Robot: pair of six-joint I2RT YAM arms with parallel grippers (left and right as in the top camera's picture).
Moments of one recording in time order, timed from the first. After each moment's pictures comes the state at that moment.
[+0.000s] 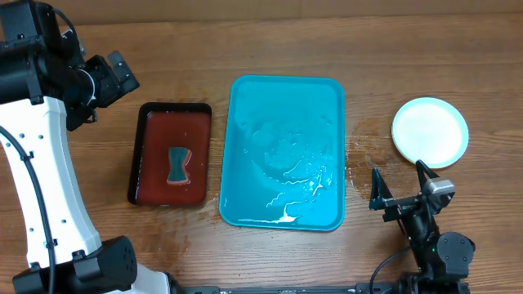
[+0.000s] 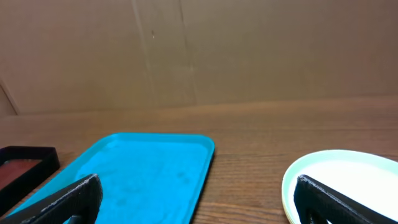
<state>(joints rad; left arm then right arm) 0.24 1.70 2.08 -1.52 0.15 -0.36 -0.06 0.01 0.02 -0.02 -0.28 0.15</state>
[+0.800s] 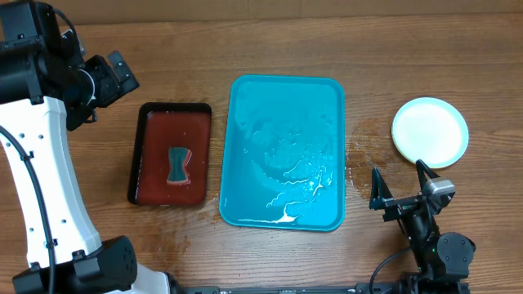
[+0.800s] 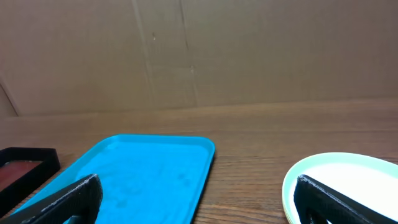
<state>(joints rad) 0.23 1.70 2.08 -1.52 0.14 -0.36 -0.06 0.01 0.02 -0.01 -0.28 0.15</state>
